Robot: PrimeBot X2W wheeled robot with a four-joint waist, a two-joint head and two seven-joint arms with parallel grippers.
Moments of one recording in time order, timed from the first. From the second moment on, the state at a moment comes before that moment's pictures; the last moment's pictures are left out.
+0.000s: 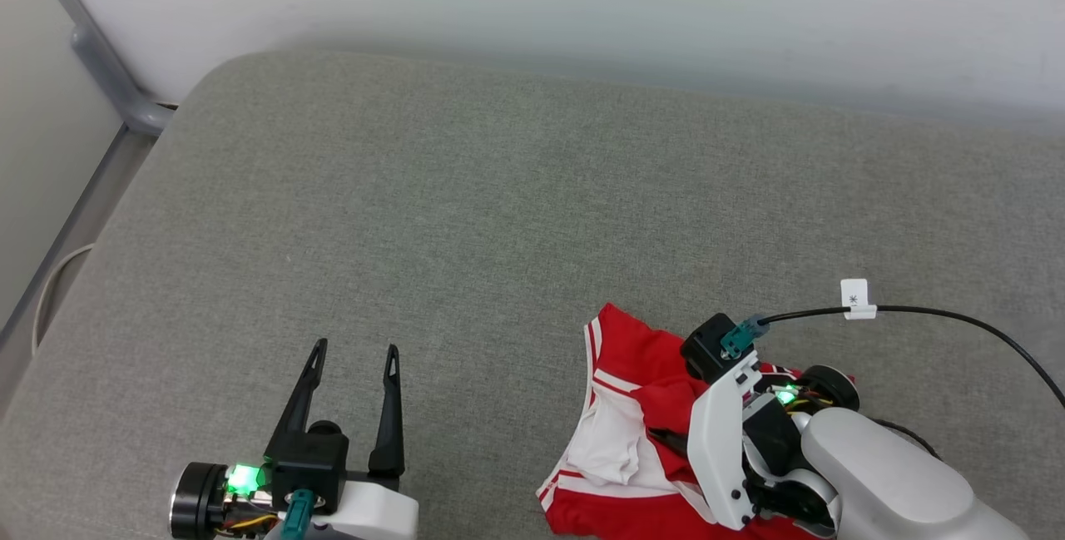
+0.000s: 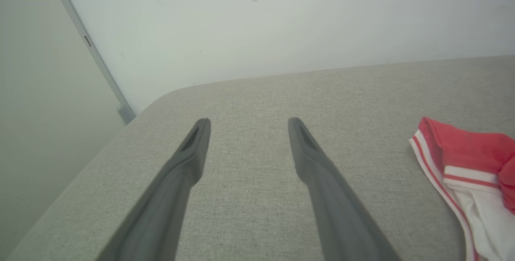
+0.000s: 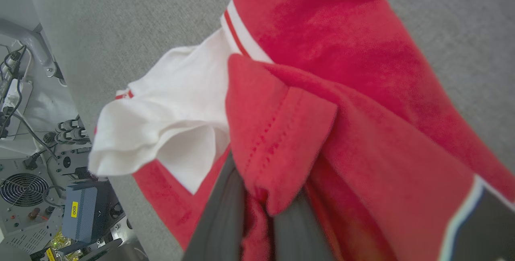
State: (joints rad) left arm 0.00 0.15 -0.23 0.08 -0.03 0.19 -0.26; right arm -0.58 -0.34 0.94 0.54 0.81 0.13 0.42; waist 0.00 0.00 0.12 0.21
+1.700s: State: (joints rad) left arm 0.10 0.17 -0.20 0.07 -0.03 0.18 -0.26; right arm 0.10 -0.08 -0.07 0.06 0.17 0.13 -0.26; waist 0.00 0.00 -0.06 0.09
